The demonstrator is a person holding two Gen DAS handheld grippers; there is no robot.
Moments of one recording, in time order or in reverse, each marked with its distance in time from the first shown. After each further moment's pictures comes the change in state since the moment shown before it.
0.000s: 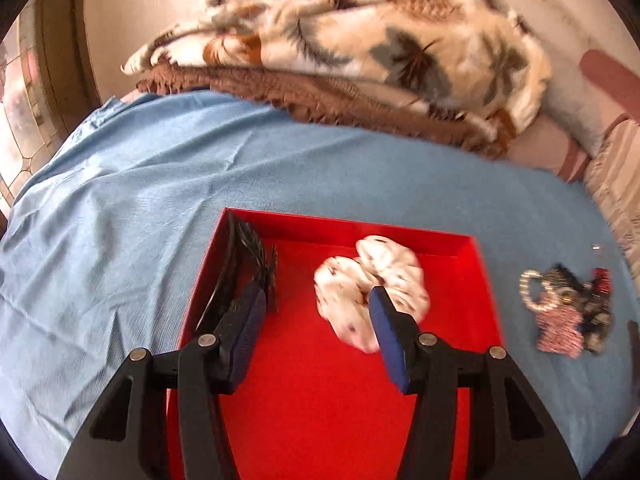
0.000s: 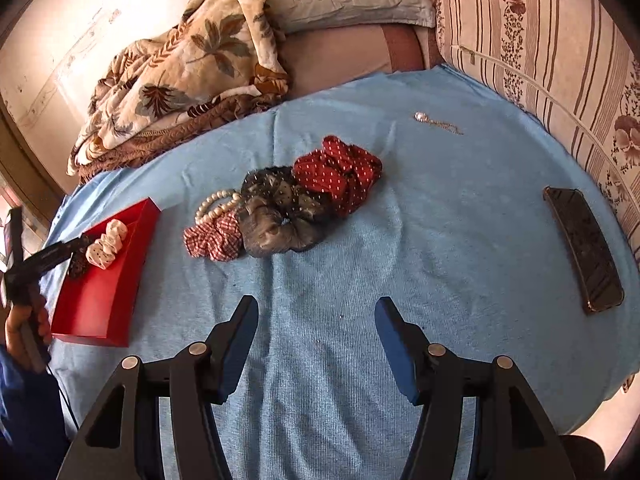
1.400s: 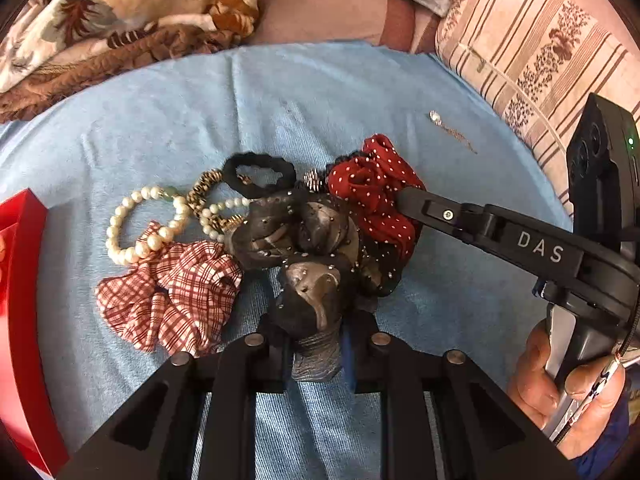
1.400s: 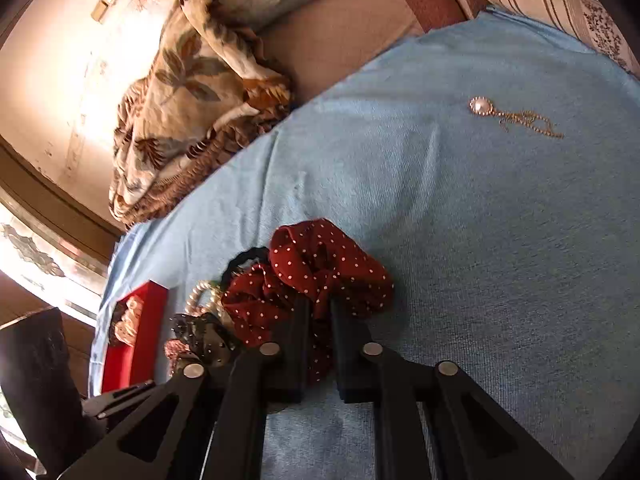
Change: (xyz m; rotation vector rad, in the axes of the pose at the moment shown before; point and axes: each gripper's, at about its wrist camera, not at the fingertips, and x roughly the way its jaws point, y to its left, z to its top) left arm 0.047 -0.345 -0.062 0.255 0.259 -0.297; right arm 0.139 -0.086 0.109 0.131 0.068 0.373
